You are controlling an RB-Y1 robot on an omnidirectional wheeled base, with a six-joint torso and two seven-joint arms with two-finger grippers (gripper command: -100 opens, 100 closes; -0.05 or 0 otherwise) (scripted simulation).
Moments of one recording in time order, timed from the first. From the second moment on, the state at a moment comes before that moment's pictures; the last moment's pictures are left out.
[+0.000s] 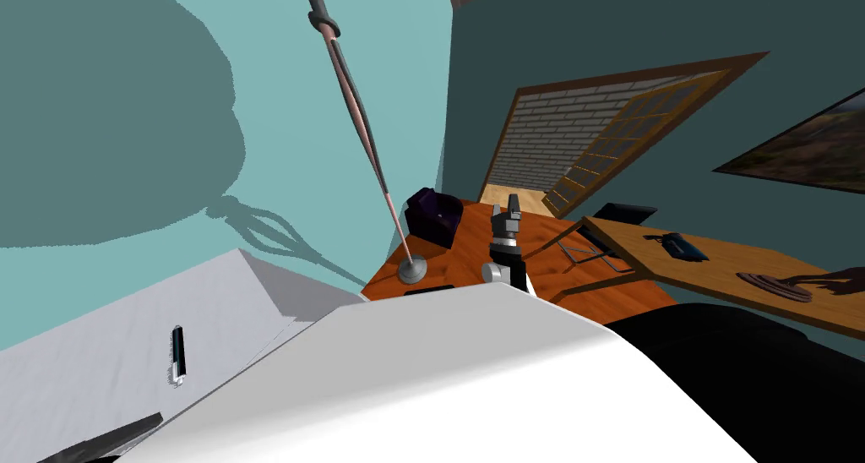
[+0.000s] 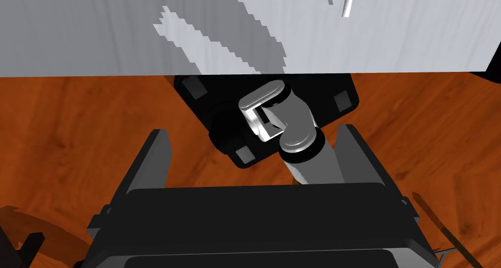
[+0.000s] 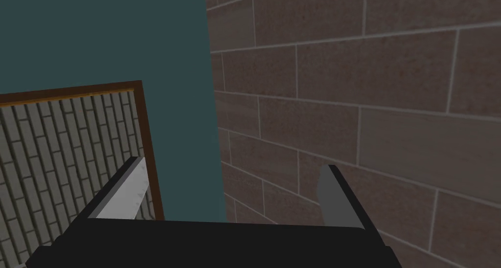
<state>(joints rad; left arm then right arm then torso) 1.46 0.62 1.32 -2.29 -1.43 -1.54 -1.03 0.47 0.04 -0.06 -2.23 -0.07 -0.46 0.15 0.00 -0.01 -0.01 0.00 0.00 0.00</state>
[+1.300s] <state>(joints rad) 1.45 0.64 1.26 -2.26 -1.56 -1.65 -1.07 0.47 0.04 -0.06 -2.23 -0.07 -0.46 0.15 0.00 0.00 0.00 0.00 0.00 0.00</state>
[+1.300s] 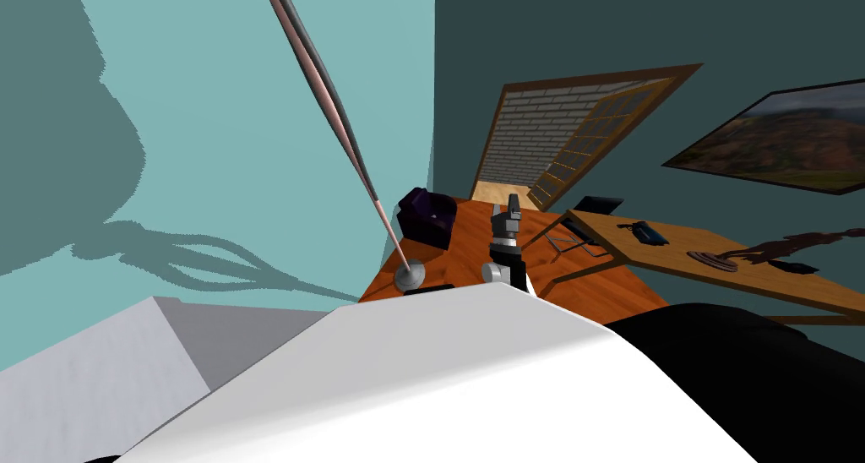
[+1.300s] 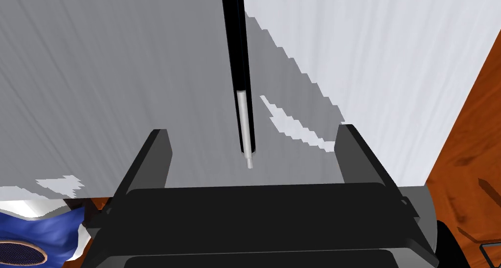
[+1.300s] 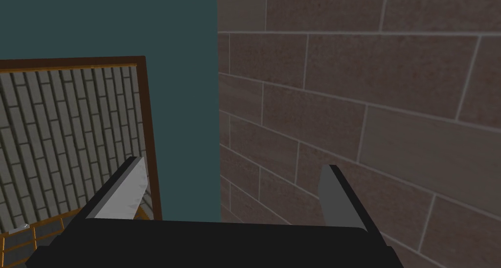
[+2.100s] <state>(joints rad) 1.47 0.64 1.30 -2.27 -1.53 -1.67 -1.07 0.47 0.04 -0.06 -2.23 -0.07 -0.46 0.15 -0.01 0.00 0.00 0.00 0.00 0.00</state>
